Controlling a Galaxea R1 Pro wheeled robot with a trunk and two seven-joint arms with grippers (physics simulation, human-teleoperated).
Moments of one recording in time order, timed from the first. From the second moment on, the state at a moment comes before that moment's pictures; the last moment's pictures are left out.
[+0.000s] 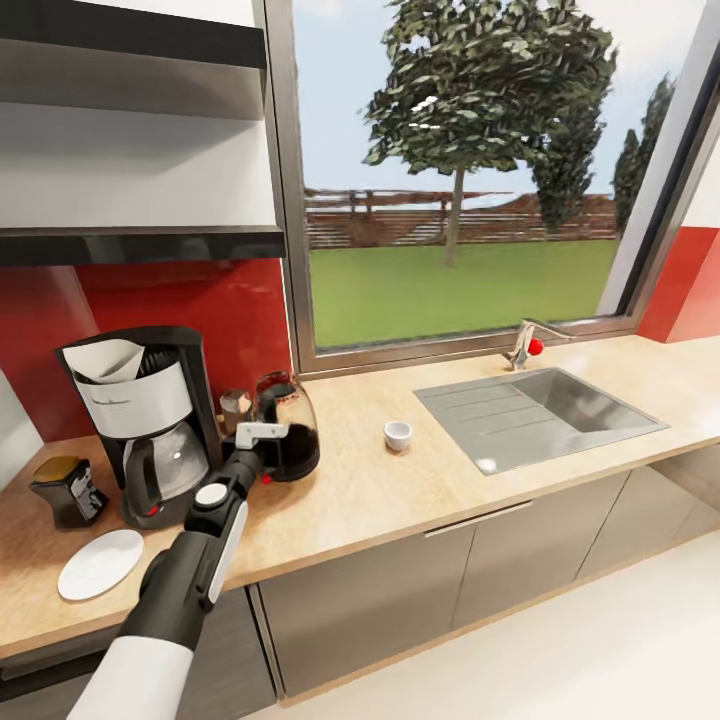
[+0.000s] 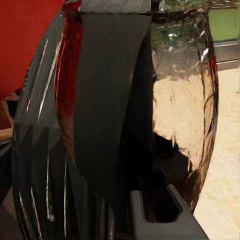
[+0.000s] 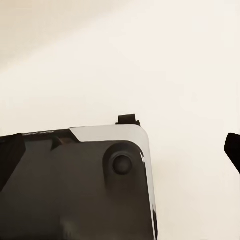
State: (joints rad) left arm -0.57 -0.09 -0.03 -1.26 -0.10 0.29 0.02; right arm -0.23 -0.07 0.07 -0.07 -0.22 -0.06 0.09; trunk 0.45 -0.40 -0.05
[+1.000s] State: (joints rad) left arm -0.55 -0.08 -0.03 -1.20 -0.10 0.25 0.08; right arm -0.23 -0.08 0.07 -0.07 -0.22 -0.06 0.09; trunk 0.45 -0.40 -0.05
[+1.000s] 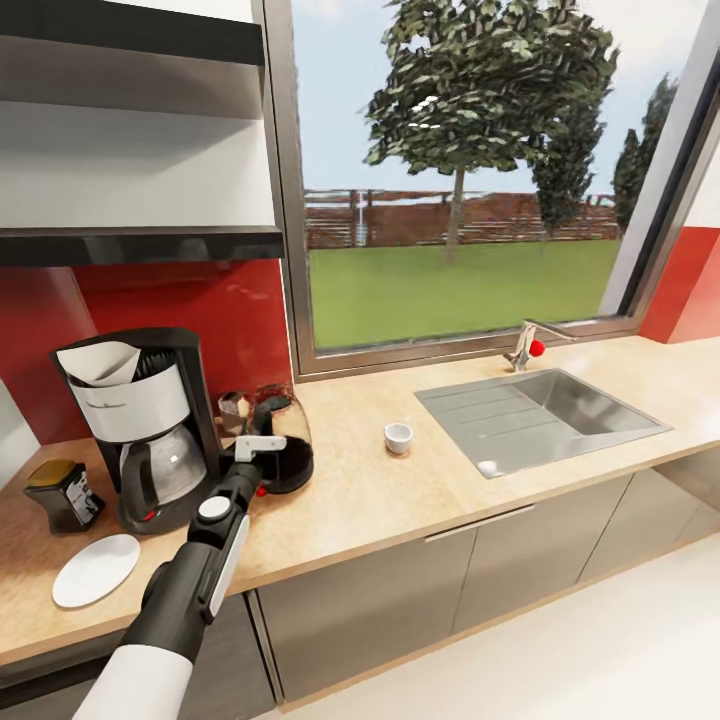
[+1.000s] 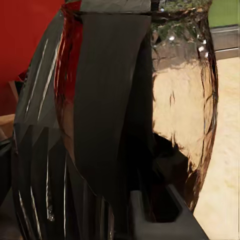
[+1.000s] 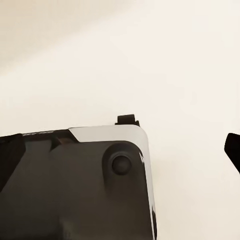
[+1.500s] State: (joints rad) left arm -0.55 -0.08 -0.03 -1.21 -0.10 0.25 0.08; right arm -0.23 -0.08 0.07 -0.07 -0.22 -0.06 0.09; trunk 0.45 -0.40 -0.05
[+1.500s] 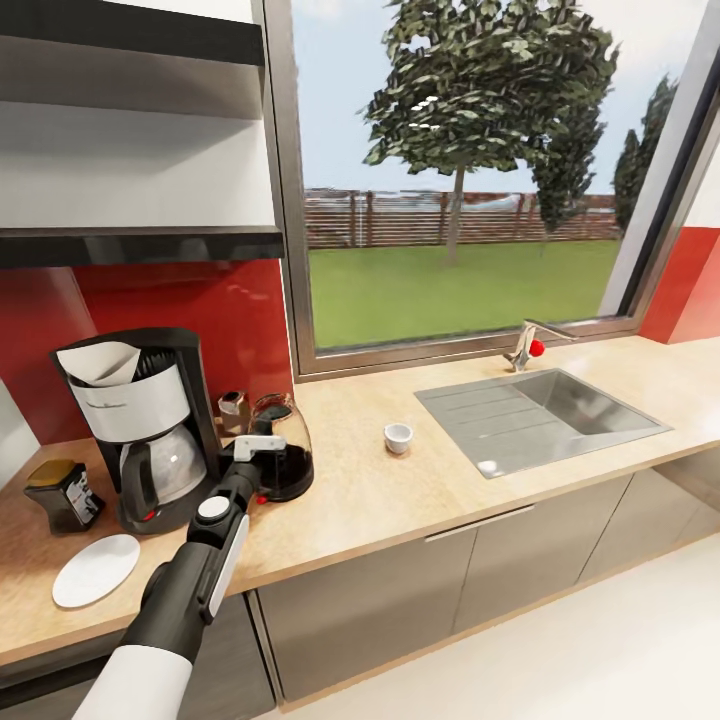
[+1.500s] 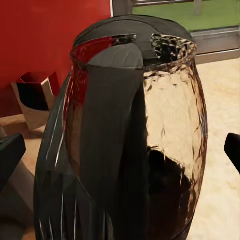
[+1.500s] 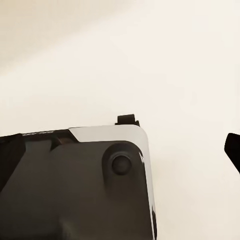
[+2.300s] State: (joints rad) left arm -0.55 -0.08 -0.03 -1.21 -0.10 0.25 0.08; right arm -0.23 -0.08 0.07 -0.07 -0.22 -0.06 0.09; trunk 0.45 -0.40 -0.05
